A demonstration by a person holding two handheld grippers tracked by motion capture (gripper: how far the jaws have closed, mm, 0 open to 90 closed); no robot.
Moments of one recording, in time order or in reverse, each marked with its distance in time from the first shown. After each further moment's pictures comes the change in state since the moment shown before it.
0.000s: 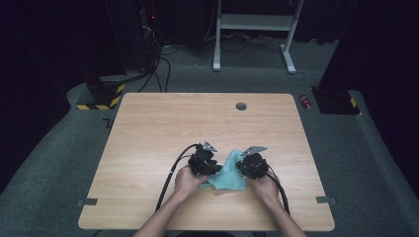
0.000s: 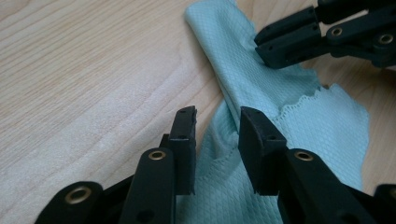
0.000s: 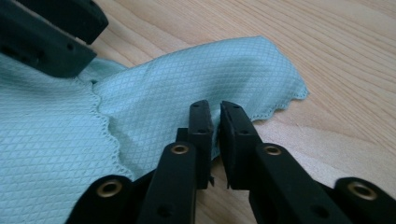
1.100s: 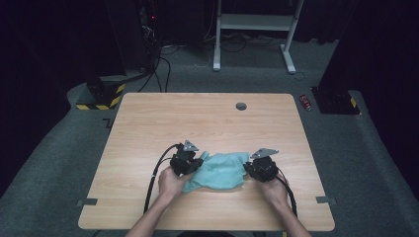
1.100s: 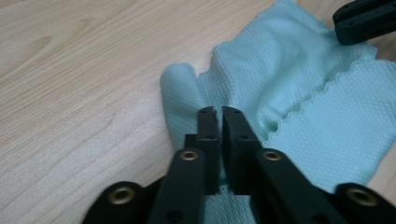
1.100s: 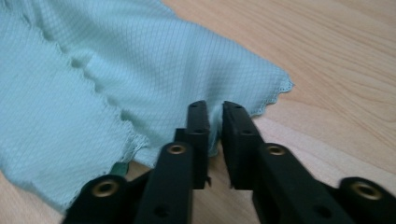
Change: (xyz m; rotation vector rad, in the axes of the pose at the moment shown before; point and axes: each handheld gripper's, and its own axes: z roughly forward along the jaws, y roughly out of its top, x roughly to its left) left arm 0.023 -0.023 -0.044 -0.076 0.129 -0.041; right arm -0.014 -0.017 -0.022 -0.046 -0.010 0.020
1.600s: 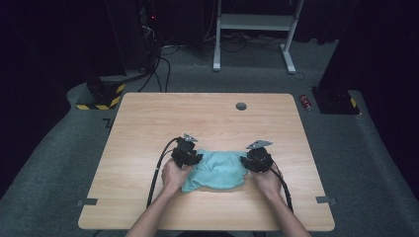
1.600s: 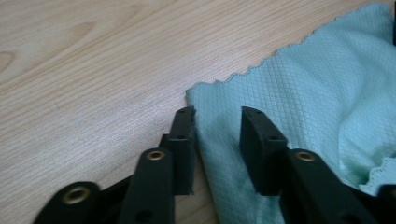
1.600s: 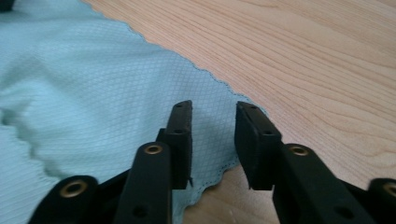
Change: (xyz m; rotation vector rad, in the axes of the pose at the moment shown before) left arm 0.027 0.007 0.034 0.052 0.087 -0.087; right arm -0.008 0.019 0.028 0.023 -0.092 0.040
